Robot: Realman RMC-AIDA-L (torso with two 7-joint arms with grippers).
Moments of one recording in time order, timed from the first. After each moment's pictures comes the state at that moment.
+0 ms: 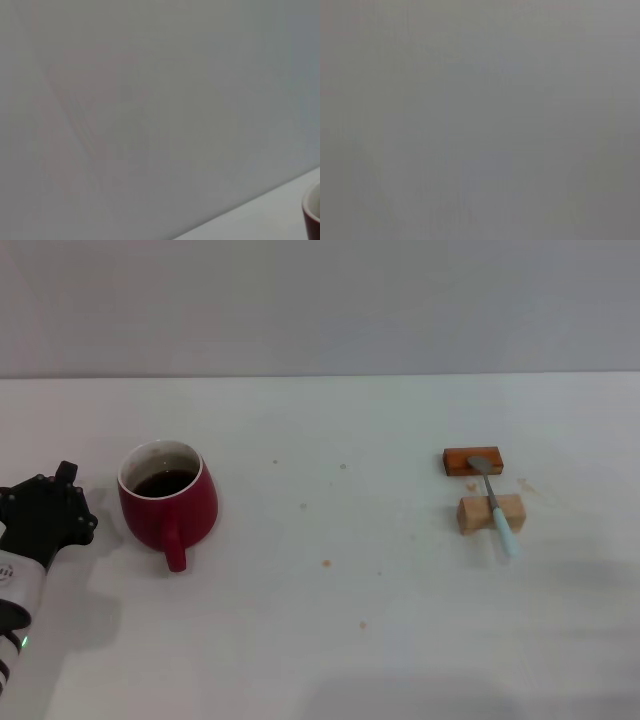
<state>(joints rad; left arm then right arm) -0.32 -2.07 -0.76 -0.26 2.18 1.06 0.36 0.16 2.09 0.93 0.27 -2.27 -1.49 0.09</state>
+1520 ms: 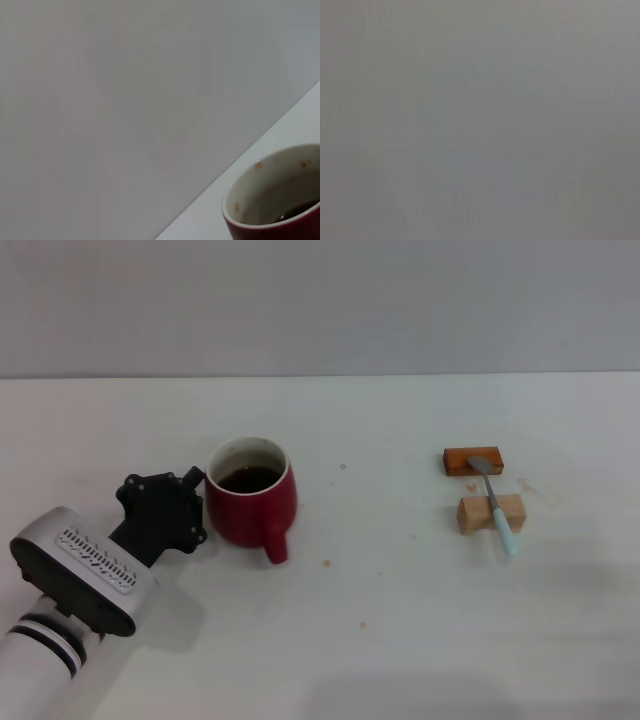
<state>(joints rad) -0.45 -2.08 -0.49 -0.25 2.18 0.99 0.43 0.16 2.09 0.92 0.28 -2.27 -1.52 0.11</state>
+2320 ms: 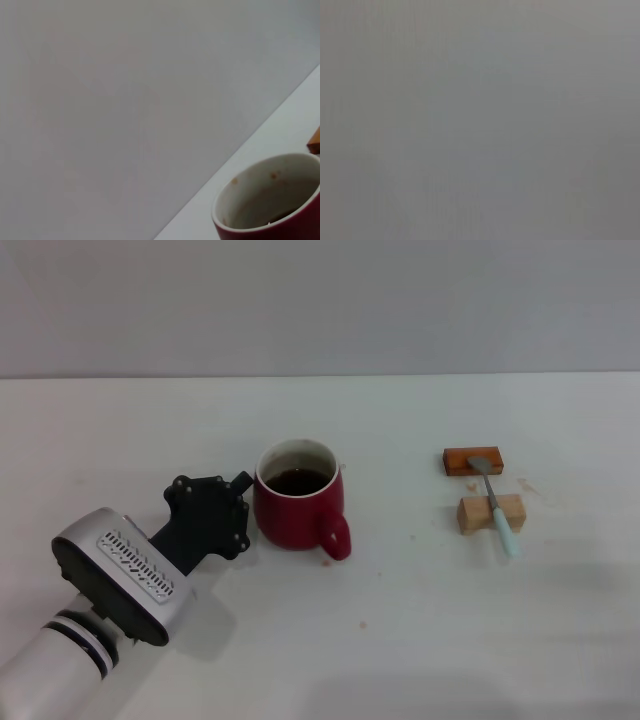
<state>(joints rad) -0.48 -2.08 -0.40 -0.29 2.18 0.99 0.42 0.16 2.09 0.91 0.28 -2.27 -1.52 0.11</state>
